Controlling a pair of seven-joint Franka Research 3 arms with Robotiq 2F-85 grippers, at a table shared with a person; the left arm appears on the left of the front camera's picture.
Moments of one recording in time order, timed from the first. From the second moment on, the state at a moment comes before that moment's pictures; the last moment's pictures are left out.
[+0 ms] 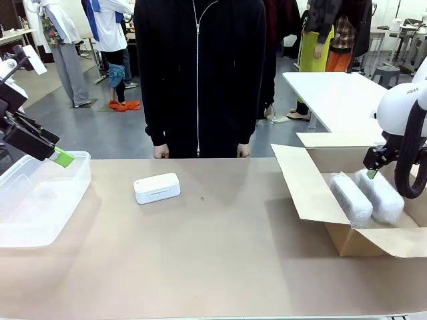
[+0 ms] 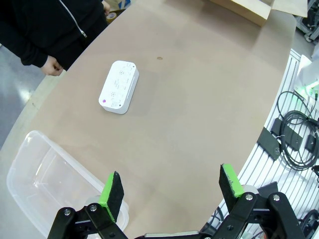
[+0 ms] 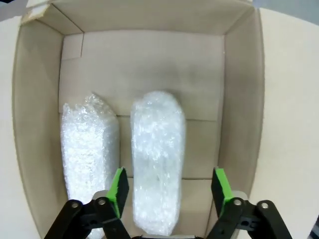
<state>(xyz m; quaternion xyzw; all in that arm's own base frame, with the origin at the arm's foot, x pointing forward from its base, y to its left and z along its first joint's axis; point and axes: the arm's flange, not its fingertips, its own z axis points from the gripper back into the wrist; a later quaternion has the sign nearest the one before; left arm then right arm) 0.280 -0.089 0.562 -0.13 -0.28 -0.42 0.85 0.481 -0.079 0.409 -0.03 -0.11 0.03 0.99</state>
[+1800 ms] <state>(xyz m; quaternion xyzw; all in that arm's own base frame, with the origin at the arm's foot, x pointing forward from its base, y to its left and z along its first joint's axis) 0.281 -0.089 0.562 -0.13 -0.28 -0.42 0.85 0.381 -0.038 0.578 0.02 -0.19 0.14 0.97</state>
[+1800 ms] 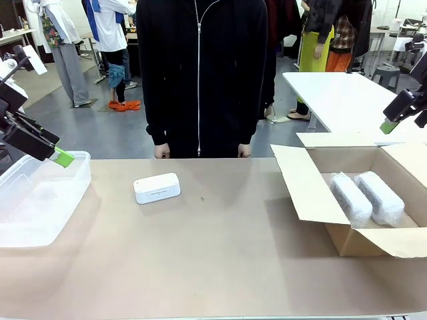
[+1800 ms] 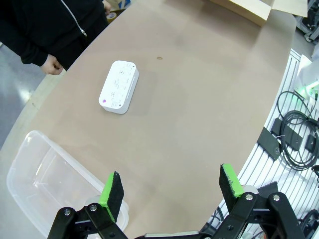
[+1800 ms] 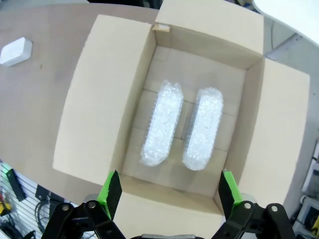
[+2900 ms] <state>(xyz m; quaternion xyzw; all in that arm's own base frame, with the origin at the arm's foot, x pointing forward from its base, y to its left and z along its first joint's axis) 0.281 -0.089 0.562 -0.13 -0.28 -0.42 0.85 0.381 -0.038 0.578 0.02 -0.19 0.14 0.97</state>
